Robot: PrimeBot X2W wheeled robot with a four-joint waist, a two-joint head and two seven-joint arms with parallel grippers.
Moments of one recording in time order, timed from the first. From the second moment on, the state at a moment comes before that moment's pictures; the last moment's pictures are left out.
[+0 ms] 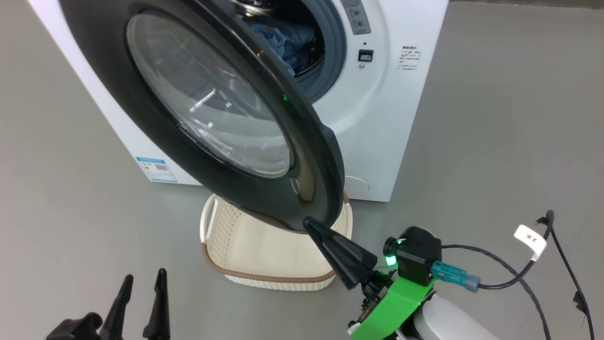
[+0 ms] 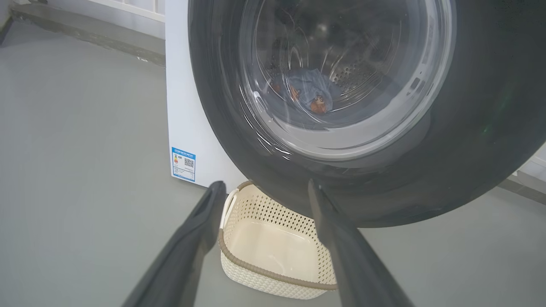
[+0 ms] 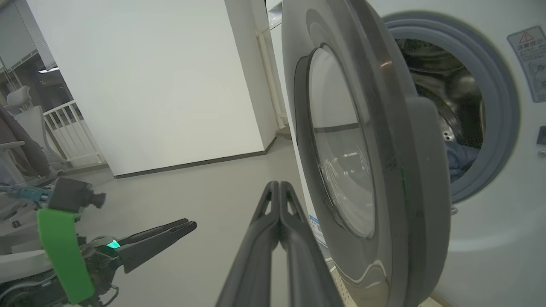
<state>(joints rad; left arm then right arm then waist) 0.03 0.11 -0.09 0.18 -0.49 -0.13 -0.26 -0.36 -0.17 0.67 0.14 0.52 0.13 -0.26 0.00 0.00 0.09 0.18</state>
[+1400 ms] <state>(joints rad) -0.14 0.09 -0.17 0.15 -0.52 -0.13 -0.26 -0.66 -0.15 0.33 0.37 0.47 0.13 -0.26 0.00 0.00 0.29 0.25</state>
